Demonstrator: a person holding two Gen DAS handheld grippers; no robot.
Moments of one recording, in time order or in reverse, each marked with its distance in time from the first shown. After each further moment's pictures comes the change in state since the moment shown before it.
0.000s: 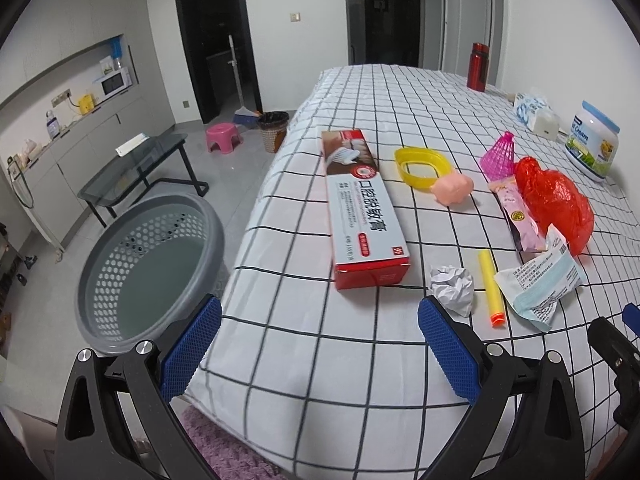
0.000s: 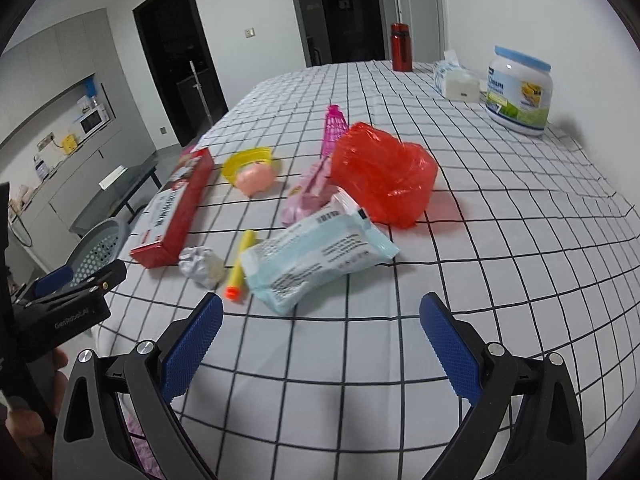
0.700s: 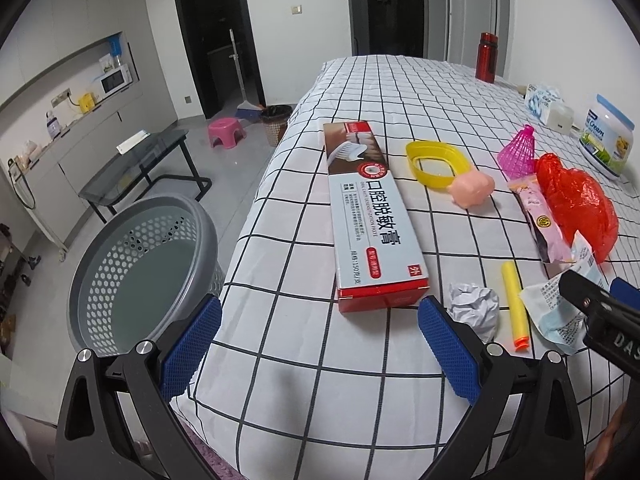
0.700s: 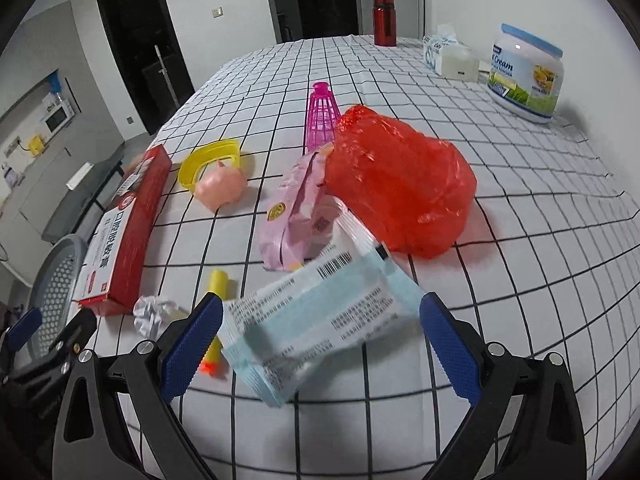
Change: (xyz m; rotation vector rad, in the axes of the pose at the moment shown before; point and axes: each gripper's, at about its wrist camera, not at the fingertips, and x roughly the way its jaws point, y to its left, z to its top) left arm 0.029 0.000 0.012 0.005 0.027 0.026; right arm 0.069 0.016 0.042 0.047 0.080 -0.115
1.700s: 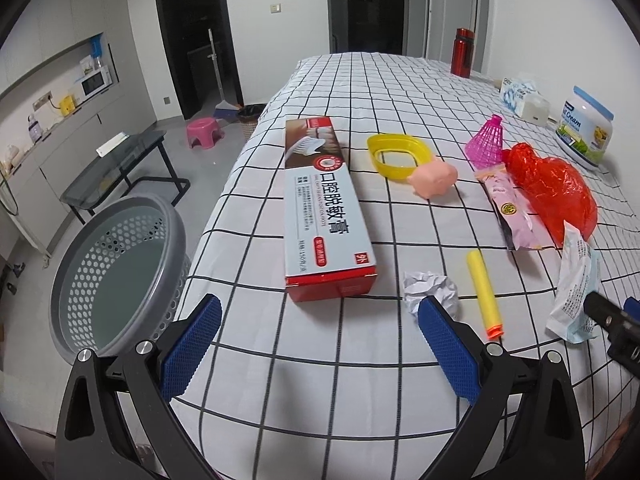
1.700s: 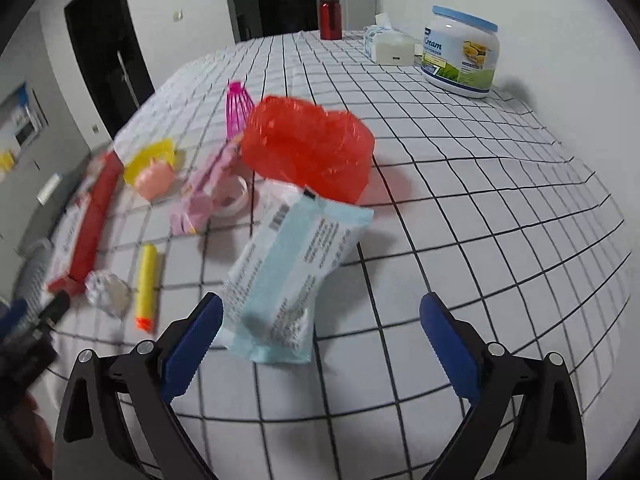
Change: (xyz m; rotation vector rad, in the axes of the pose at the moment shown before) left arm -0.004 -0.022 -0.004 0.026 0.001 -0.079; right arm -0.028 -0.061 -0.023 0.091 0.015 -0.091
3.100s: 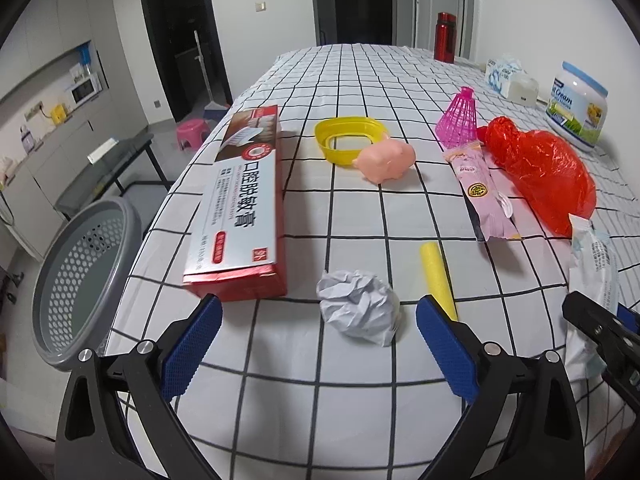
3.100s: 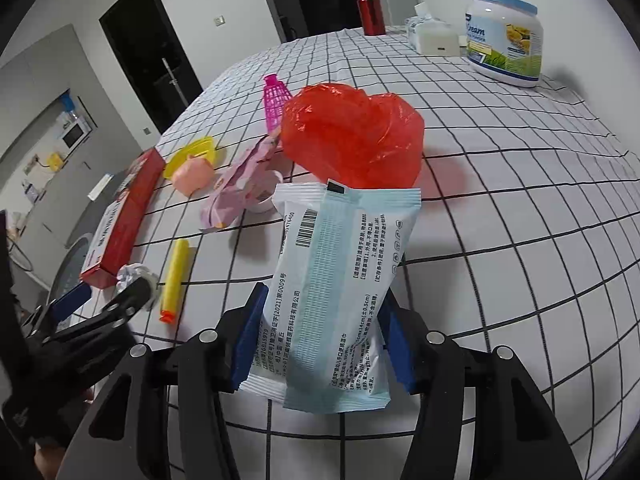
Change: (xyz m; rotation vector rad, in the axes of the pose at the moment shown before) left arm 0.023 -0.056 -0.004 0.044 0.012 0.007; right arm 0.019 -0.009 -0.005 -0.040 0.001 0.227
